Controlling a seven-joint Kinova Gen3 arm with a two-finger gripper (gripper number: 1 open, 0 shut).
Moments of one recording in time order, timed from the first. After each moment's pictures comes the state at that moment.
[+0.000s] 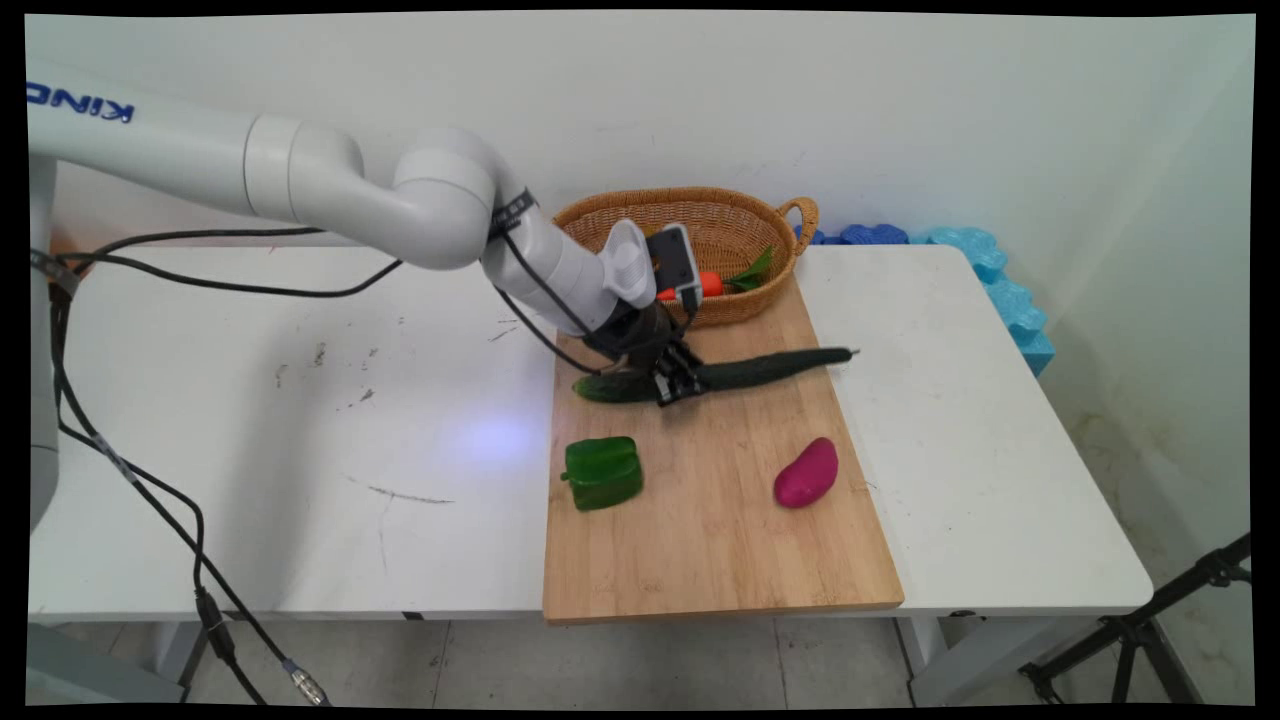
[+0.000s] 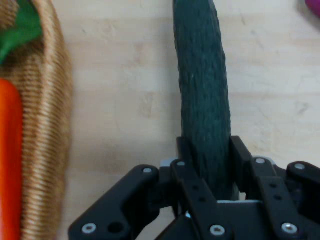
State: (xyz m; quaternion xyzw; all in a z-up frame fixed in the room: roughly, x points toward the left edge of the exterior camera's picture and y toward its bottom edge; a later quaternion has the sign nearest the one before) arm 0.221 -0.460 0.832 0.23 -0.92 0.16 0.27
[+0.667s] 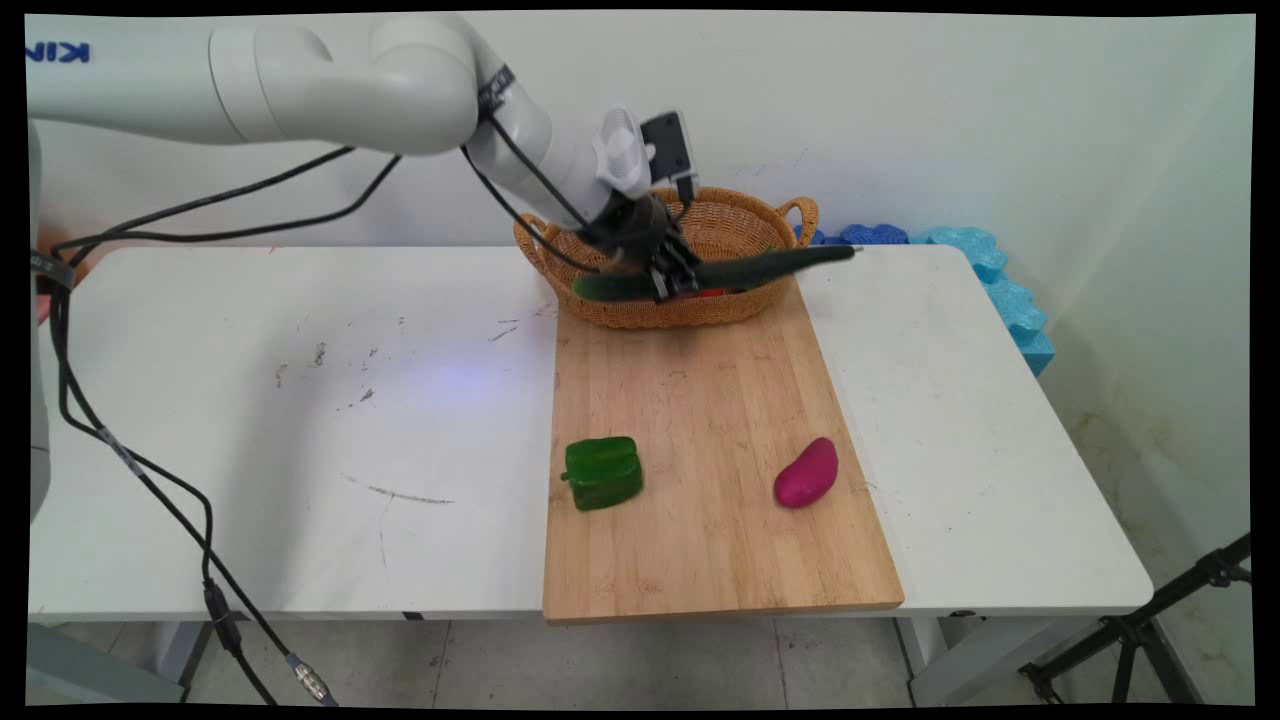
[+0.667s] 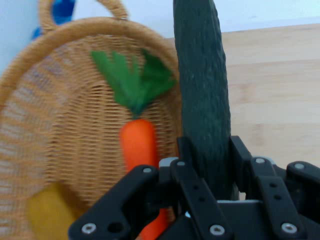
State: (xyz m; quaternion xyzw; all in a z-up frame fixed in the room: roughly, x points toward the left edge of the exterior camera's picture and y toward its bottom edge) arm 0.245 -0.506 0.907 0.20 -0.91 0.23 0.27
